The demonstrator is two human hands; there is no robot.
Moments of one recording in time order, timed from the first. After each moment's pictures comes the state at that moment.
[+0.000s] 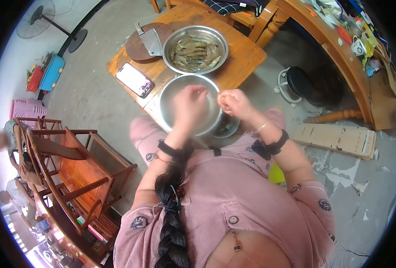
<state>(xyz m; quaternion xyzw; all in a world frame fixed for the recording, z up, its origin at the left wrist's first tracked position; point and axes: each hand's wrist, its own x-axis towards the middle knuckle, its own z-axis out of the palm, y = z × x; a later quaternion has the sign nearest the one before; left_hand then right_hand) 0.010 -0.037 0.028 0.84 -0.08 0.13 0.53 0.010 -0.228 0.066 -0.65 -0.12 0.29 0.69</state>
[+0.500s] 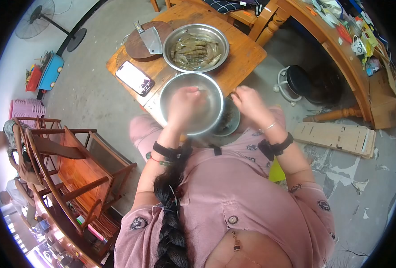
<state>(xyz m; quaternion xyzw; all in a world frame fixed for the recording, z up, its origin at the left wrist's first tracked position) 0.016 -0.009 0.010 0.68 0.04 -0.15 0.71 0.007 -0.256 0.048 -0.97 -0.14 0.04 0.22</state>
